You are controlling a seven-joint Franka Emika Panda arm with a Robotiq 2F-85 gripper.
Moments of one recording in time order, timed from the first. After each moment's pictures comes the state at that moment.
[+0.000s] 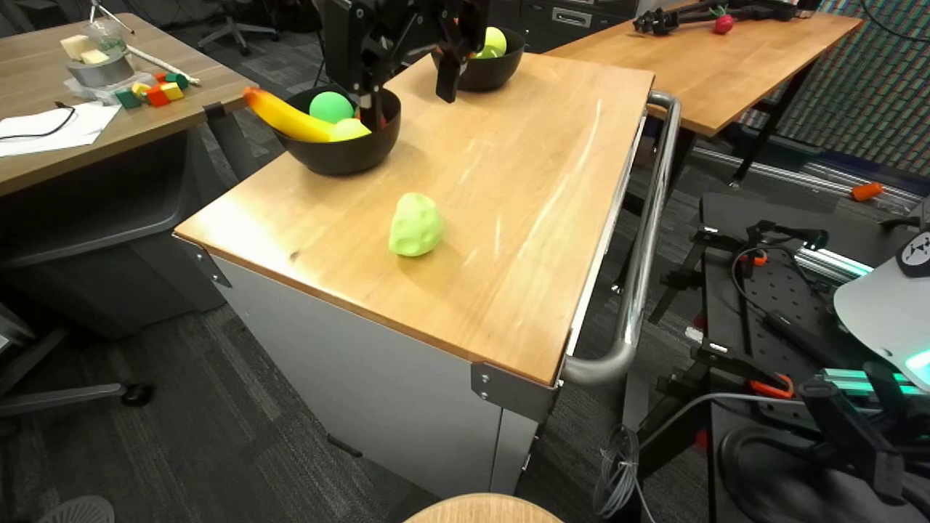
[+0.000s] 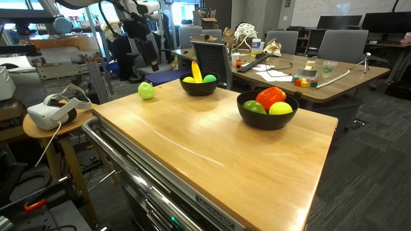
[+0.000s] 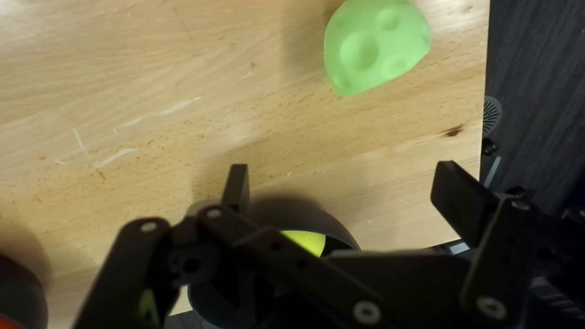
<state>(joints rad) 0.18 0.05 0.12 -2.15 -0.17 2.41 0.75</state>
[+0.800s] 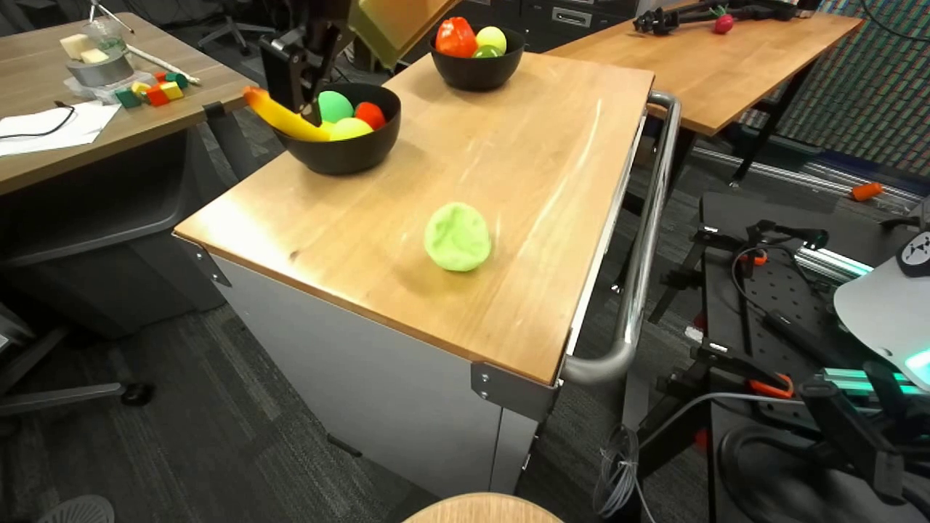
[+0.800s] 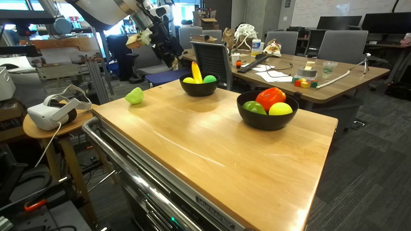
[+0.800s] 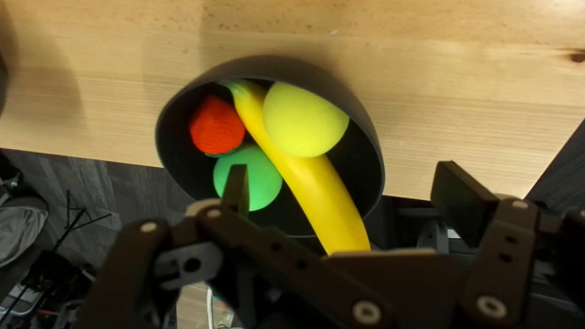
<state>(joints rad) 0.19 0.30 0.11 -1.88 -0.64 2.40 0.76</state>
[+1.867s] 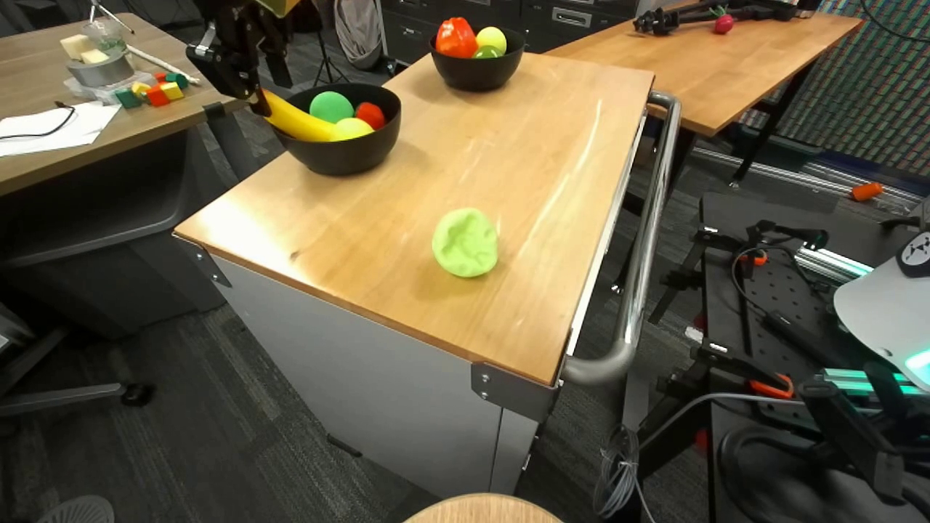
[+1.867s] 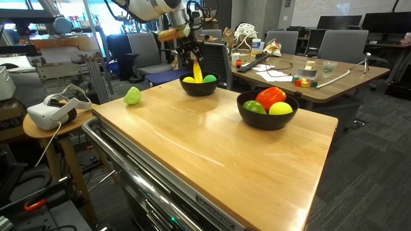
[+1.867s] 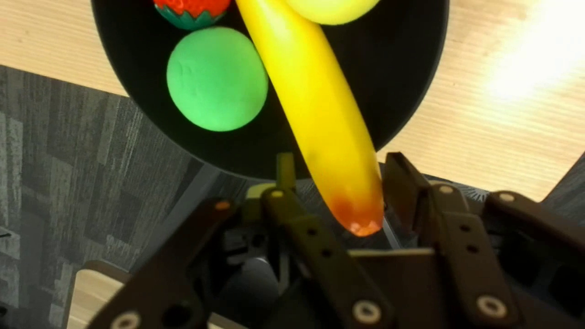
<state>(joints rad) 0.21 0.74 0.03 -1.17 -0.34 2.05 0.20</state>
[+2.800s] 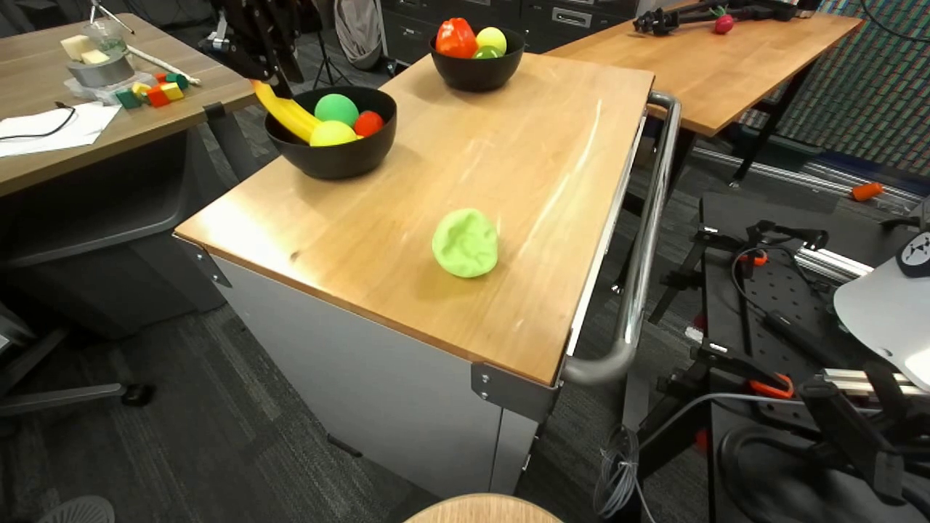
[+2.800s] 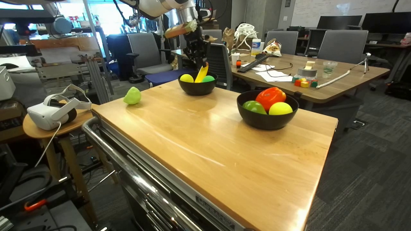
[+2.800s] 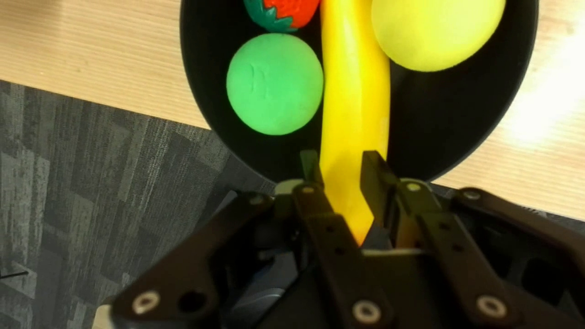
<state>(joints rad) 0.21 0.87 0.00 -0.90 -0.31 1.82 0.15</state>
